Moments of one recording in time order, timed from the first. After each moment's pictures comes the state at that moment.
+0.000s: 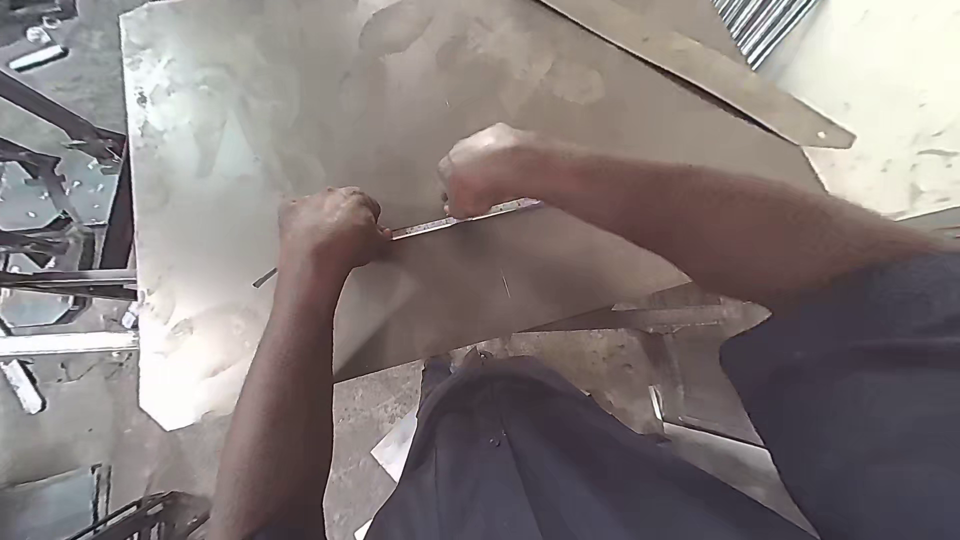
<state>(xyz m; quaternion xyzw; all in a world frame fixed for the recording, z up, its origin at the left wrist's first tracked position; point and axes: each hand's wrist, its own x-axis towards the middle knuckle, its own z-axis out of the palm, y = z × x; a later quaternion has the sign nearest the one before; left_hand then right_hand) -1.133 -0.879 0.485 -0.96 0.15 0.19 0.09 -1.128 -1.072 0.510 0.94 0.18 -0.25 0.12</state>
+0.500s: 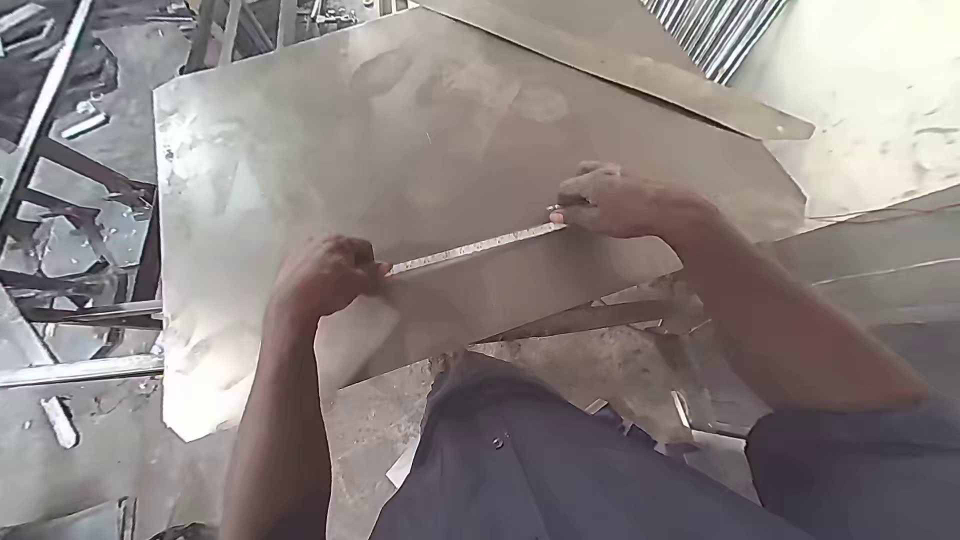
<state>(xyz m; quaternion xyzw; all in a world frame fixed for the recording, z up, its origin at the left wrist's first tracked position) -1.159 -0.849 0.486 -0.95 0.23 0.19 -0.08 -1.235 -1.257 0.478 0.98 0.08 -0.12 -0.14</state>
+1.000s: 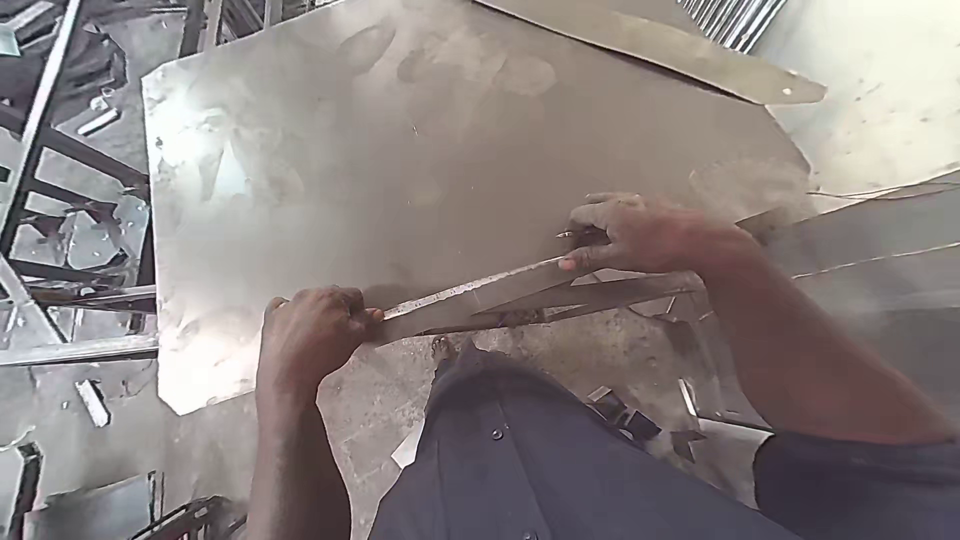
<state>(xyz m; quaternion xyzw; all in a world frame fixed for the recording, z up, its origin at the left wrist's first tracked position) -1.261 -0.851 0.486 -0.97 0.16 0.19 0.03 -1.310 -1.270 0.471 0.96 0.12 -0.16 -0.20</state>
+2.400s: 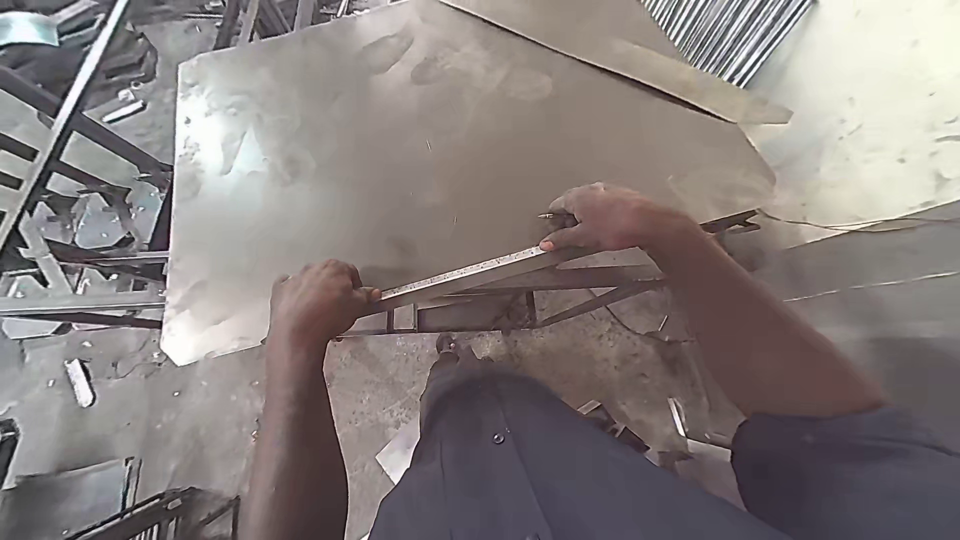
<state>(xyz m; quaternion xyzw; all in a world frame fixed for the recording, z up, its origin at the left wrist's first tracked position) -1.279 -0.857 0.478 -0.98 0.08 0.19 0.03 -1.299 -1.255 0.477 0.96 0.07 -0.22 -0.16</state>
